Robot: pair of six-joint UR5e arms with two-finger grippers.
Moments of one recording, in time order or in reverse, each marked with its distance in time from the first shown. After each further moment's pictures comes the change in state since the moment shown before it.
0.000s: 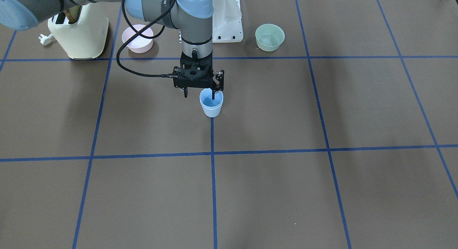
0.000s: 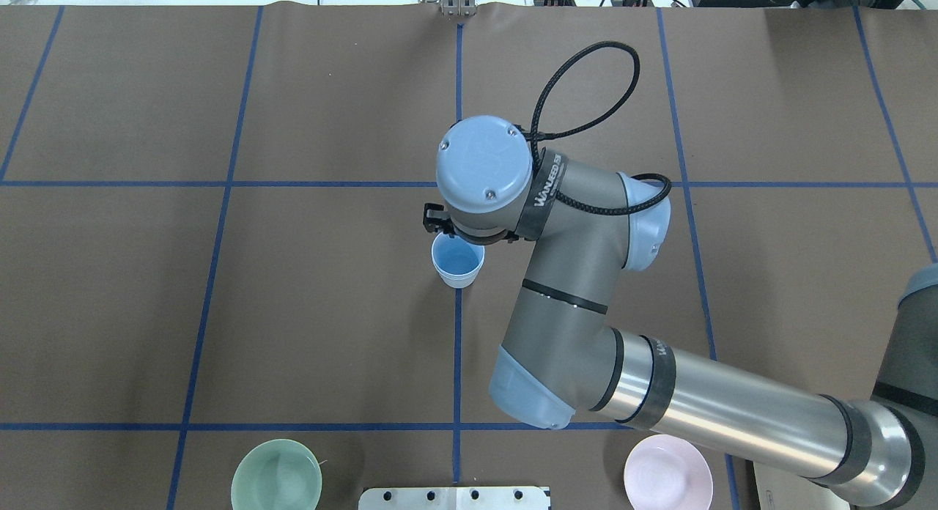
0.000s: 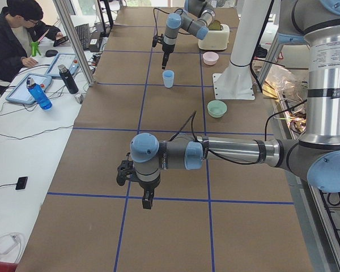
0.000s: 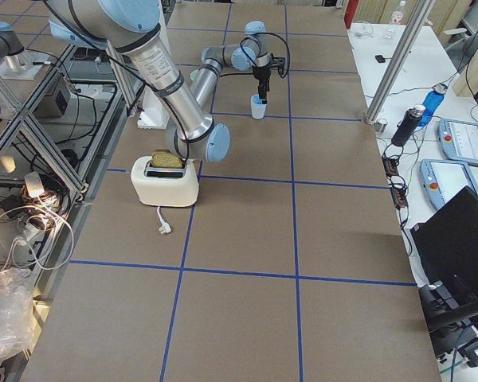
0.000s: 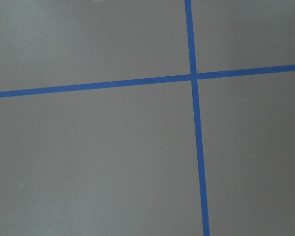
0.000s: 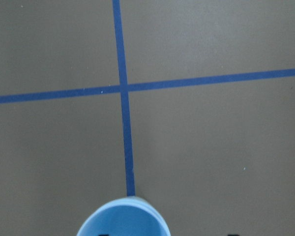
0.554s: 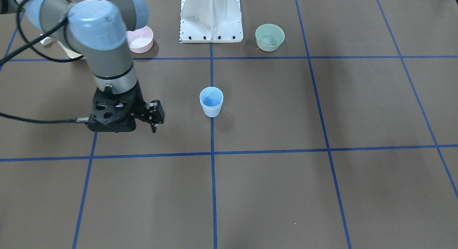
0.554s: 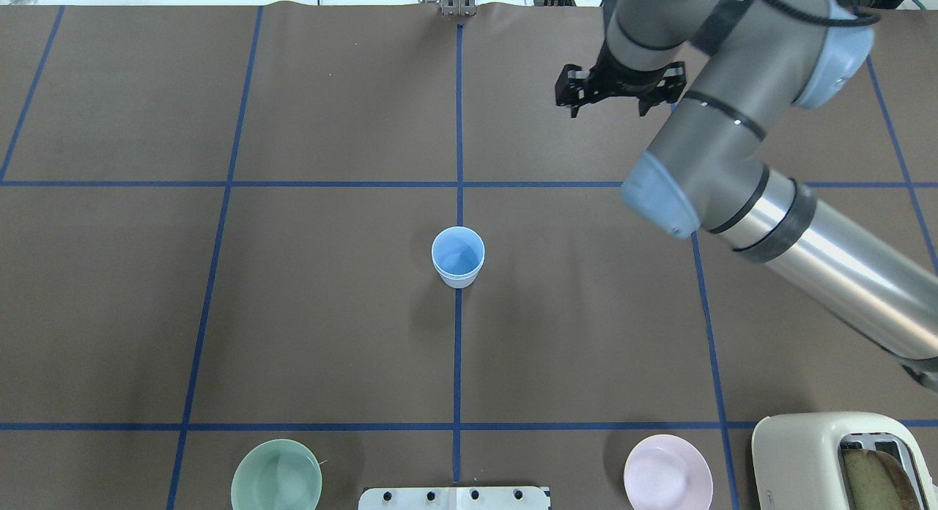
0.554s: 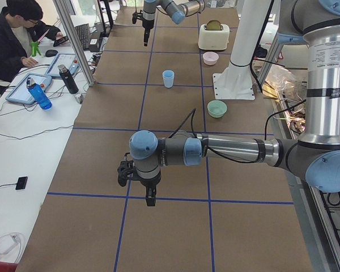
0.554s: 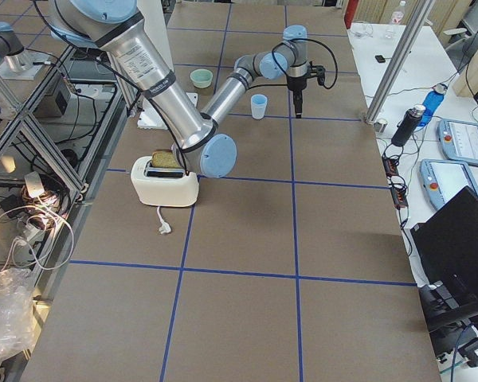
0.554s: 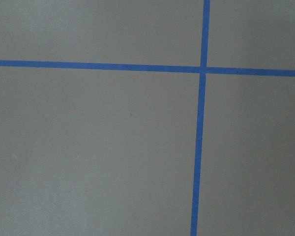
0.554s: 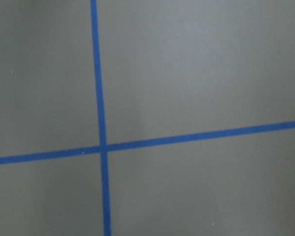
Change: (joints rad) left arm 0.011 -0.005 -0.025 0.031 -0.003 -0.097; right arm 0.357 -0.134 0.001 0.005 0.252 -0.466
